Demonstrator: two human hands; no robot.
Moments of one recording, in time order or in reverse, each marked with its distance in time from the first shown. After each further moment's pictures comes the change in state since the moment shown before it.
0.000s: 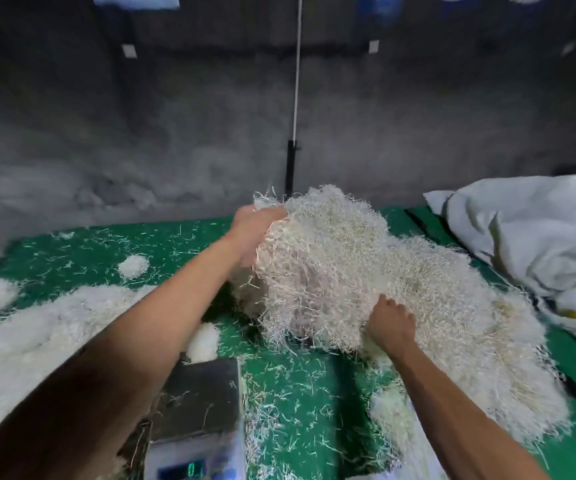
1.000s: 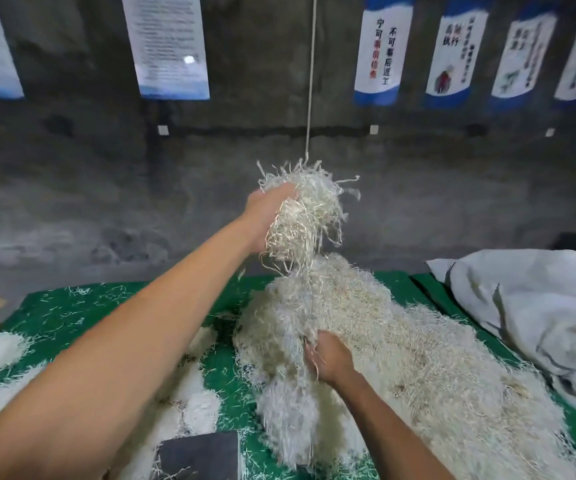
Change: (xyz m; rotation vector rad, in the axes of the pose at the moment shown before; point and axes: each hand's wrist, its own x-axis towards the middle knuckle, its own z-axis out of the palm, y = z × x) left_hand -0.014 0.158 -0.013 -0.237 -0.072 0.166; right_hand -0.001 -0.114 -0.063 0.387 -0.004 -0.356
